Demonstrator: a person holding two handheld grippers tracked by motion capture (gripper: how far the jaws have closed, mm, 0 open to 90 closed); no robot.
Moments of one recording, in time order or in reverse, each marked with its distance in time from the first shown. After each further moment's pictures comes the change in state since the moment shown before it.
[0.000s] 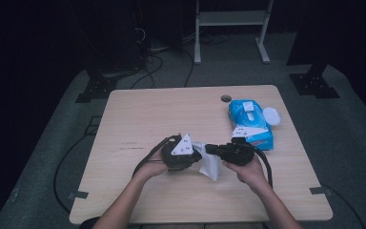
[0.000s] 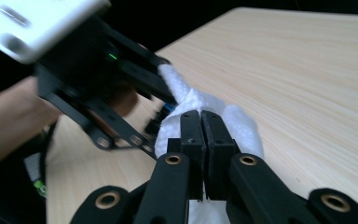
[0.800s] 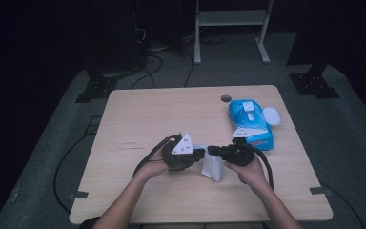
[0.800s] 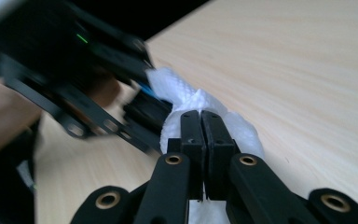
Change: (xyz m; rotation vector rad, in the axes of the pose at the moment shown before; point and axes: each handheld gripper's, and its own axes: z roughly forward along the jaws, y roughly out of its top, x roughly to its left) left arm 0.001 0.001 0.003 -0.005 -0.004 -0.005; right arm -0.011 -0.009 0.003 0.023 -0.020 0.058
